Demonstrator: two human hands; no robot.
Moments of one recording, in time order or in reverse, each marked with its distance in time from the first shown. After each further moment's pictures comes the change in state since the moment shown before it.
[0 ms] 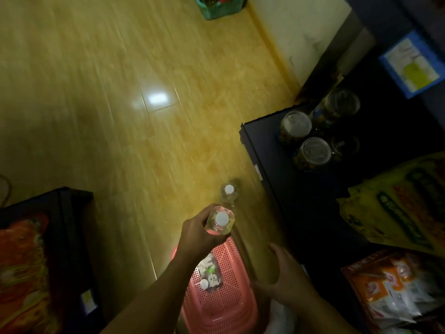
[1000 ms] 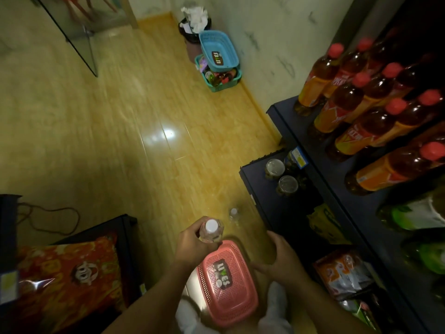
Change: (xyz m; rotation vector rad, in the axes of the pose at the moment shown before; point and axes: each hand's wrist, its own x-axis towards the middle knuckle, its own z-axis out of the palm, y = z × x) left_hand -0.135 0.197 -0.161 -0.025 0.032 -0.052; right_hand -0.216 -0.141 -0.103 0.159 0.174 -0.105
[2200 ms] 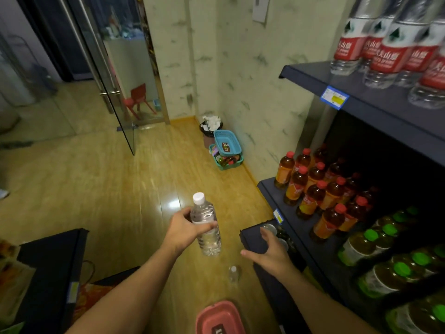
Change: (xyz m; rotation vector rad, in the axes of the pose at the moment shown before) left_hand -0.105 0.221 -0.137 -0.197 0.183 0.180; right_hand -0.127 -0.133 -0.092 0.241 0.205 -0.283
